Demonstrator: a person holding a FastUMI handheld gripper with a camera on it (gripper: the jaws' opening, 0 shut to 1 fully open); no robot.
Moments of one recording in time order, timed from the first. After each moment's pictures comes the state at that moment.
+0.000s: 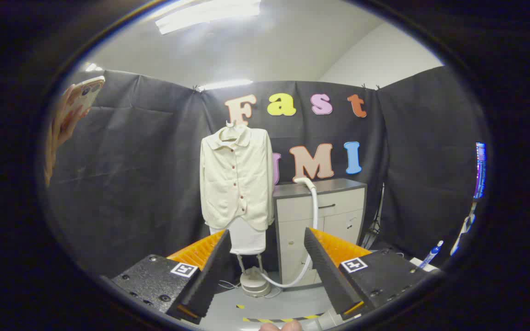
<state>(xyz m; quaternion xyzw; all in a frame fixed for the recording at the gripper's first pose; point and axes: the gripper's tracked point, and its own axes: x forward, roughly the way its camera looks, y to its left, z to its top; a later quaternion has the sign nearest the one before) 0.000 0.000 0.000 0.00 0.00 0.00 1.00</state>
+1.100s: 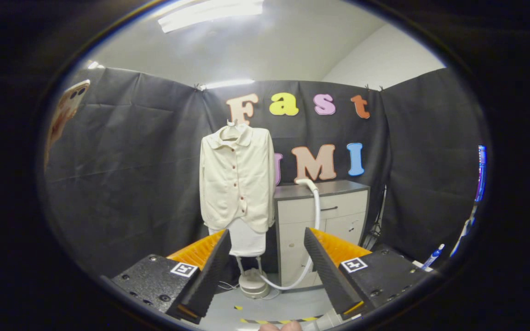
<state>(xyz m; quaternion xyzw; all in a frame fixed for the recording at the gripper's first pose) 0.025 0.002 0.007 -0.01 0.00 0.00 1.00</state>
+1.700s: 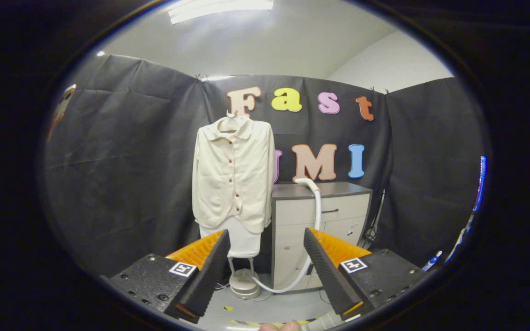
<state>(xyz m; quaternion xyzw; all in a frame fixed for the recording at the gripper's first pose) 0.087 0.009 -0.006 -0.04 0.02 -0.01 1.00</state>
